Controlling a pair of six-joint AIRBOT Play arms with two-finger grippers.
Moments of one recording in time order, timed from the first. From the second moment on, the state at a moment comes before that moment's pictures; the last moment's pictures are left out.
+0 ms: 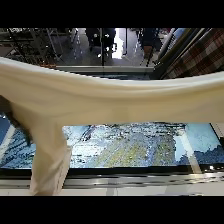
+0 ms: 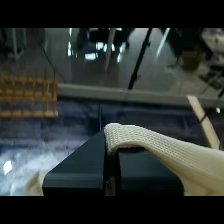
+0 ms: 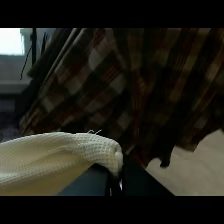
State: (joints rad) left arm 0.74 -1.06 1.76 0.64 -1.20 -1.07; right arm -0.59 -0.85 1.83 -1.36 1.33 1.22
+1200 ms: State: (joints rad) left arm 0.54 -1.79 1.78 0.78 -0.62 -1.11; right arm -0.21 -1.63 1.51 -1.22 0.69 1.55
